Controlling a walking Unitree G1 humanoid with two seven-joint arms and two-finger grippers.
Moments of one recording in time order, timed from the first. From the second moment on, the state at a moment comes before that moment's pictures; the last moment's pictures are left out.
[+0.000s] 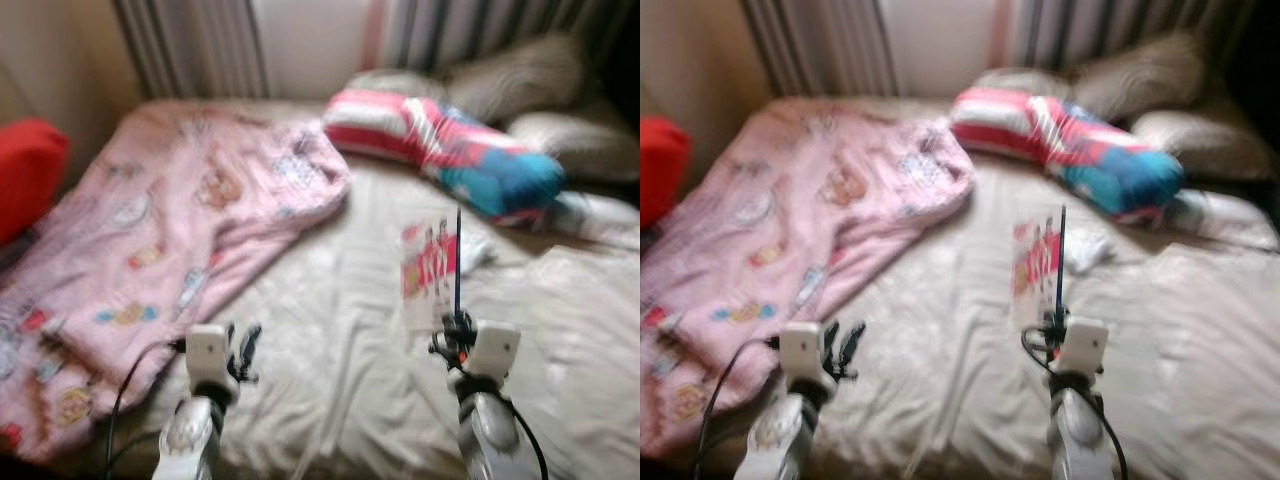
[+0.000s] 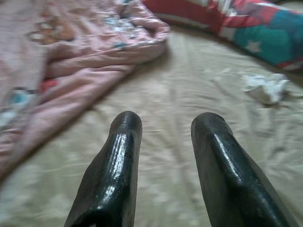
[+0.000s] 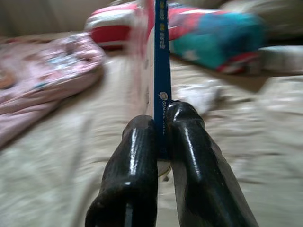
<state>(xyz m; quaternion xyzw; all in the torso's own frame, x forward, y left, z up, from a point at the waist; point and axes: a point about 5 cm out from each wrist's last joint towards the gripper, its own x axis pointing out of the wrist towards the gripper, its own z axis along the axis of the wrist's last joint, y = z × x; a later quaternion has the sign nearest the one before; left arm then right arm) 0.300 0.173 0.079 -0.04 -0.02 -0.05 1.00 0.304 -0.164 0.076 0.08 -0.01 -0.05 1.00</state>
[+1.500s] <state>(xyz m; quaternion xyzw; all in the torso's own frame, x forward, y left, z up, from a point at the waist) 0.299 0.179 0.078 -0.04 -0.02 -0.05 1.00 0.304 -0.162 0.074 0.08 -0.01 -0.05 1.00</state>
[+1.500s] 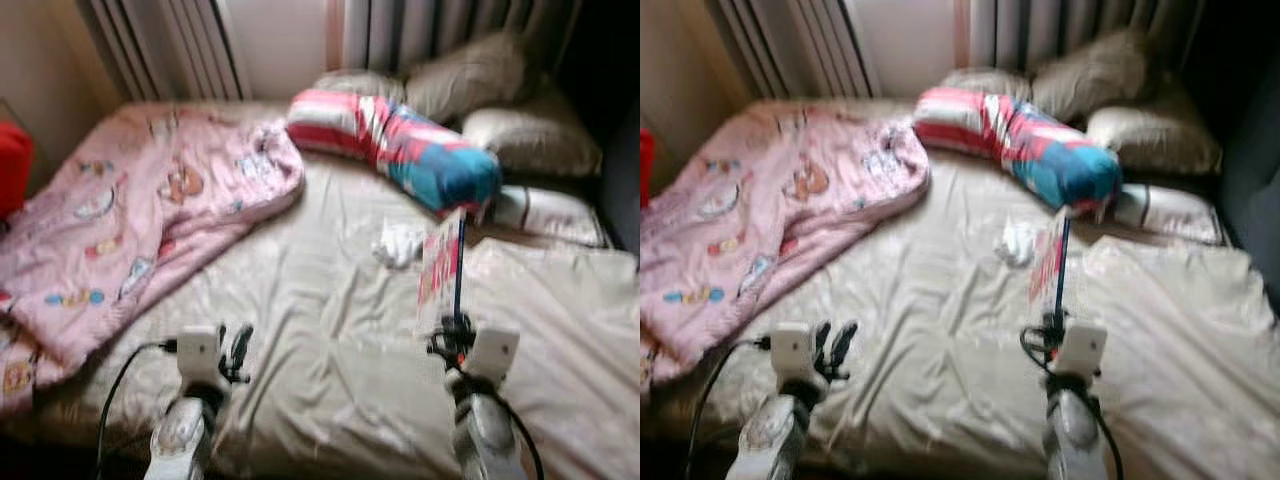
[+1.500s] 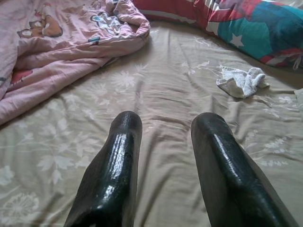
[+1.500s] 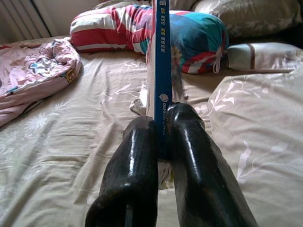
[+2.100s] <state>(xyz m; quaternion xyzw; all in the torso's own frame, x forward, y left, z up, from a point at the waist) 0.299 0.180 0.078 -0.04 -0.02 -0.04 1.00 0.305 -0.158 0.074 0.08 -0.01 -0.04 1.00</state>
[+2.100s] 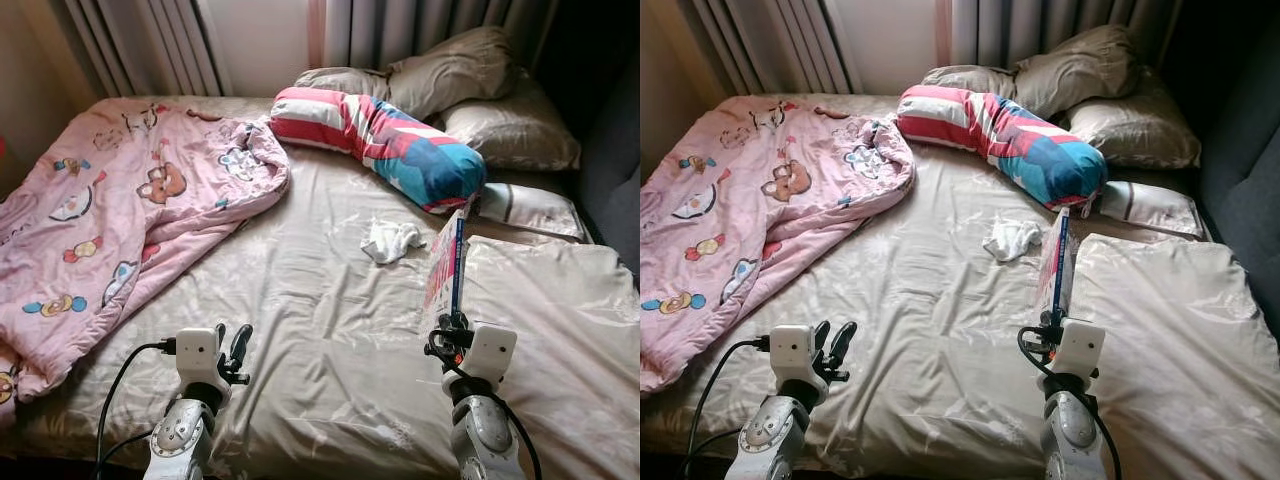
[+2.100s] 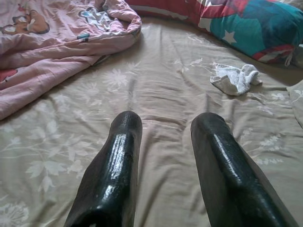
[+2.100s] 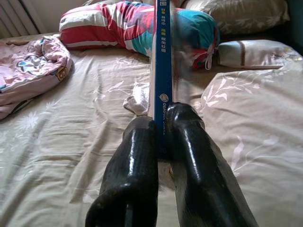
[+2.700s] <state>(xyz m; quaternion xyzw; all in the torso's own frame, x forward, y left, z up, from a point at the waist) 0.300 0.178 0.080 -0.04 -0.02 -0.05 1.00 0.305 -0.159 0.074 0.08 -0.01 -0.04 1.00</state>
